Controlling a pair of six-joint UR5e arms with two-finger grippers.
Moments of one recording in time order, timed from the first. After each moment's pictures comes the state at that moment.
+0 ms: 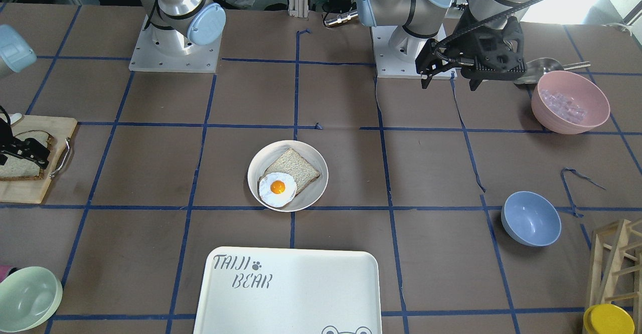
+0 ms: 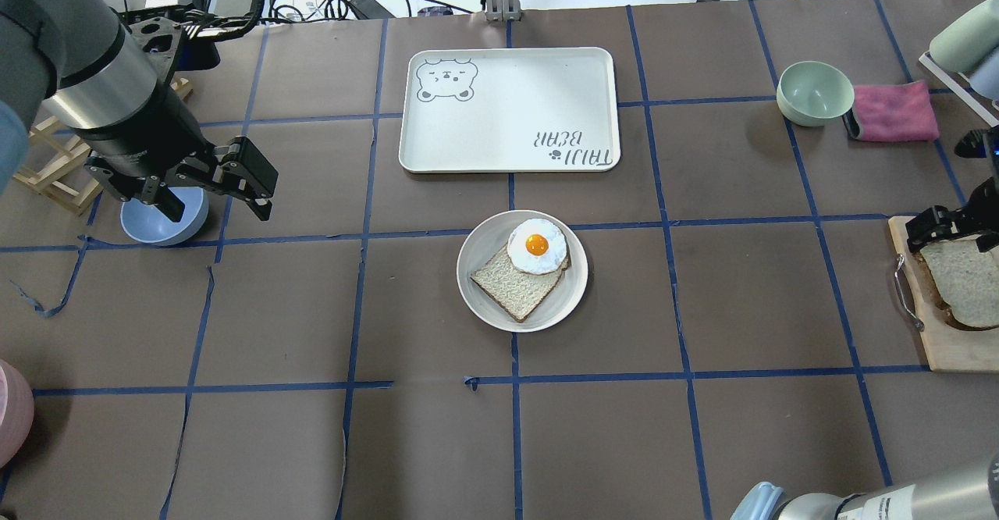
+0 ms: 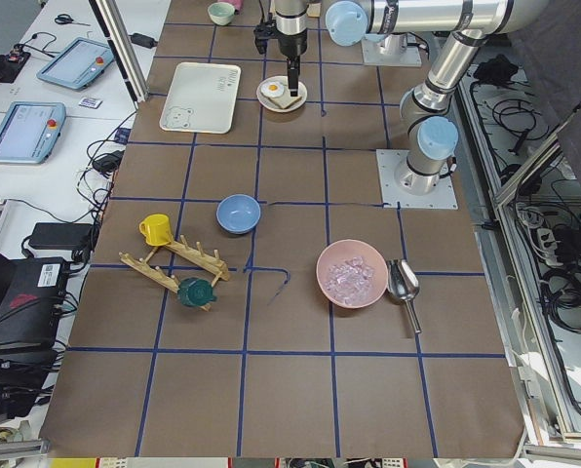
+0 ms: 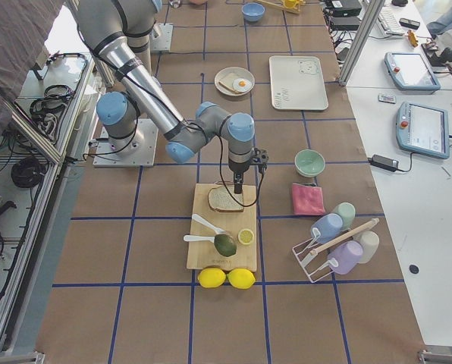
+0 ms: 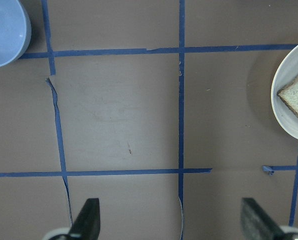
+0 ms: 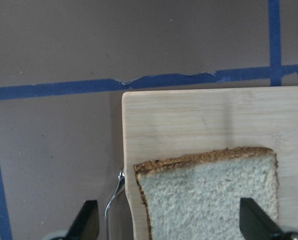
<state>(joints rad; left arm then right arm) -1.48 -1.45 -1.70 -1.63 1.59 0.12 0.86 -1.30 2.02 -2.36 -1.61 -0.65</state>
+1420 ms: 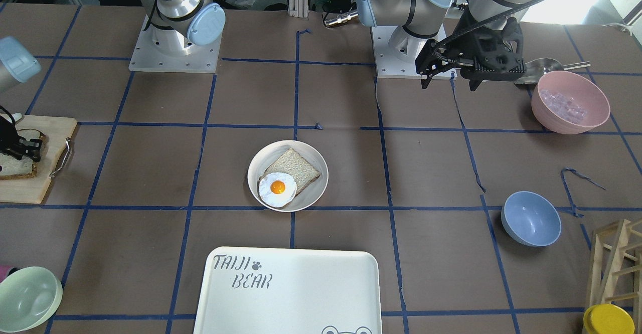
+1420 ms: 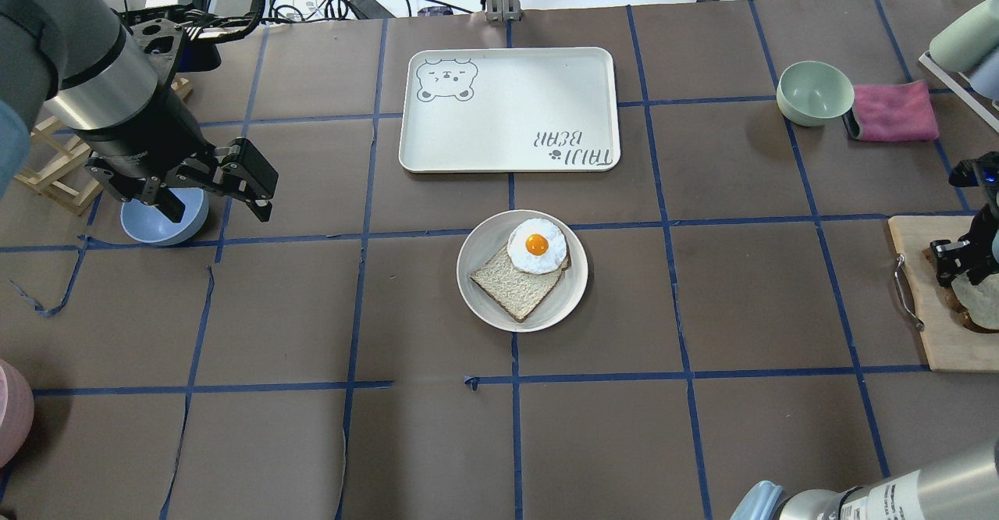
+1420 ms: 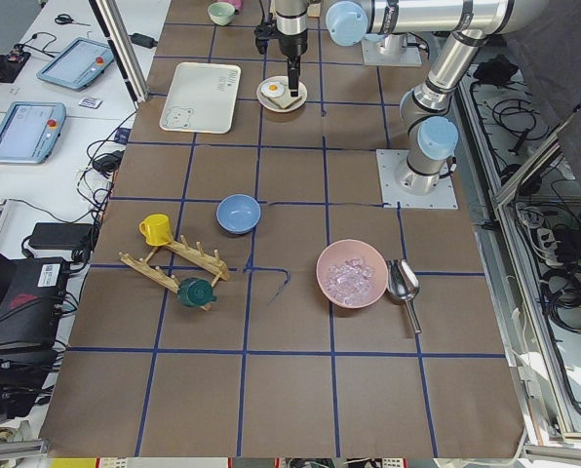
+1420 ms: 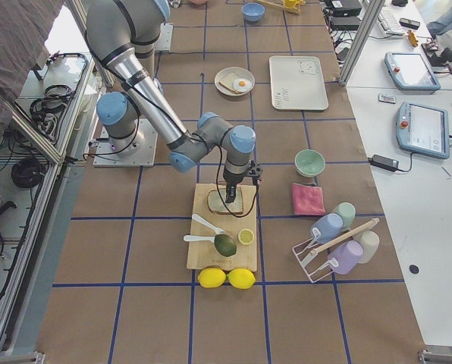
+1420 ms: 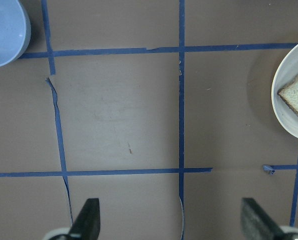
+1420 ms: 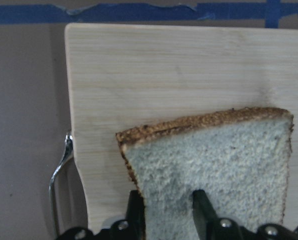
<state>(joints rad) -1.48 -1.45 -1.71 -1.63 1.59 0.12 0.85 -1.25 2.03 -2.35 -1.77 -0.68</state>
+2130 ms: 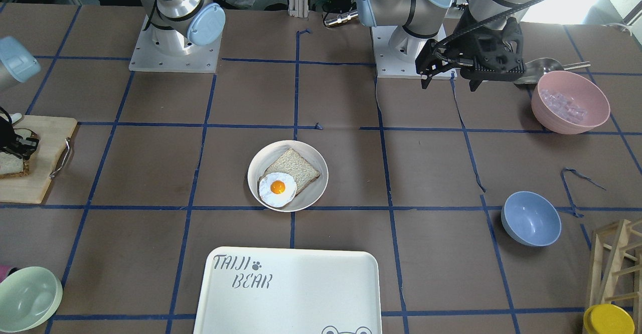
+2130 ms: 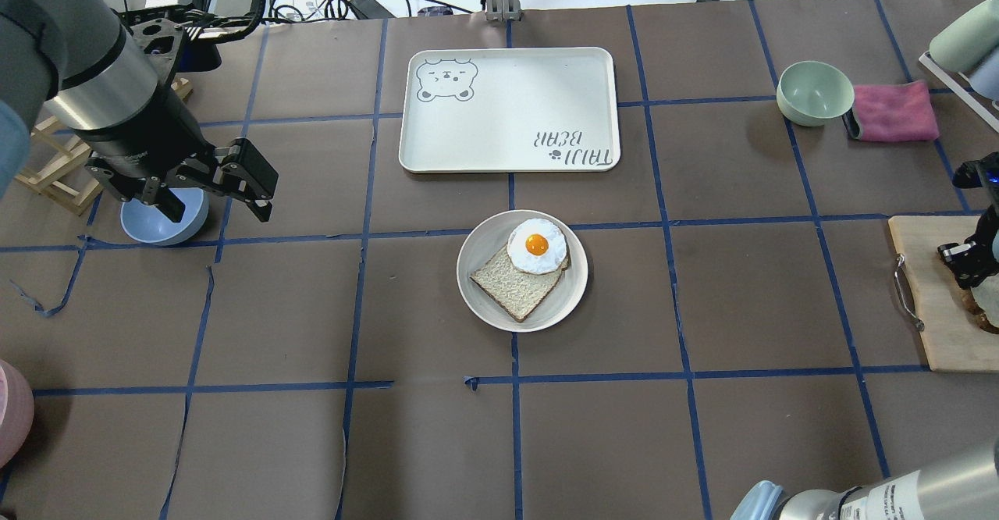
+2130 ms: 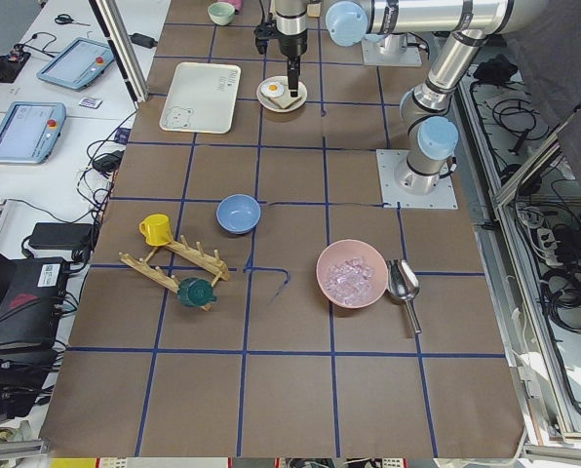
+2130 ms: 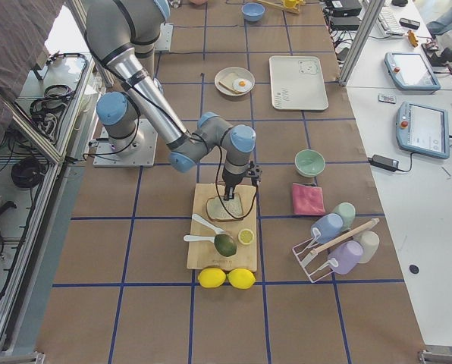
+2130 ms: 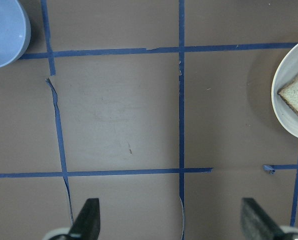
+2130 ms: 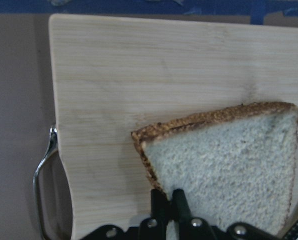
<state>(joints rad) -1.48 -1.45 -1.71 -1.63 1.59 0.13 0.85 -1.26 2.03 -2.36 -1.80 -0.70</state>
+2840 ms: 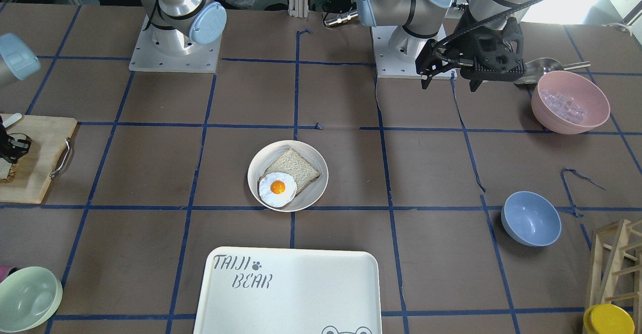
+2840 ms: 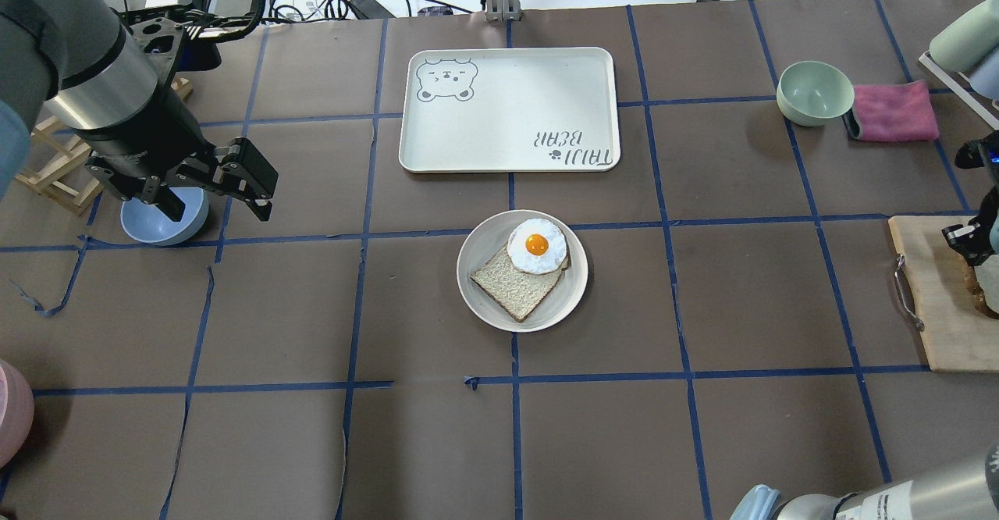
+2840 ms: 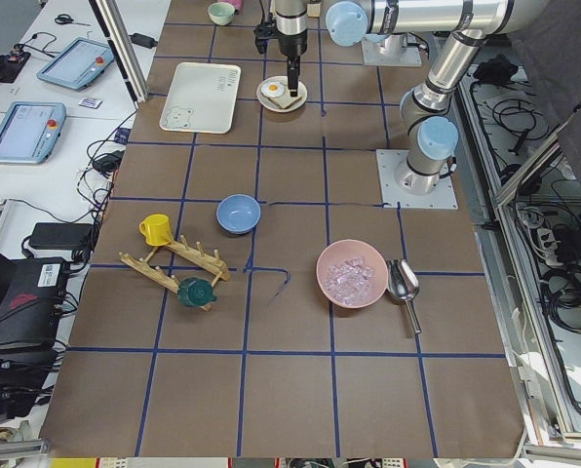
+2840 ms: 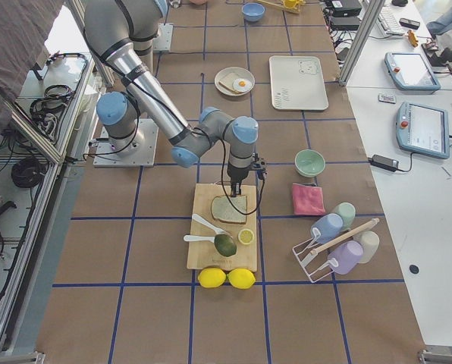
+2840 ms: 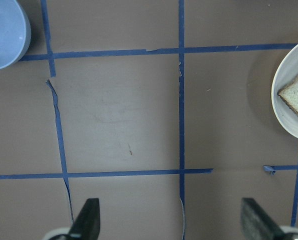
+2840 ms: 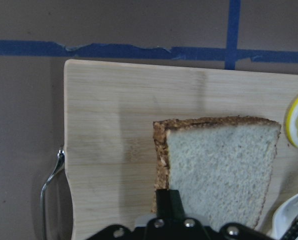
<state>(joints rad) -1.48 -1.45 -1.71 -1.62 1.59 0.13 0.88 -1.28 2.01 -2.40 -1.80 -0.71</state>
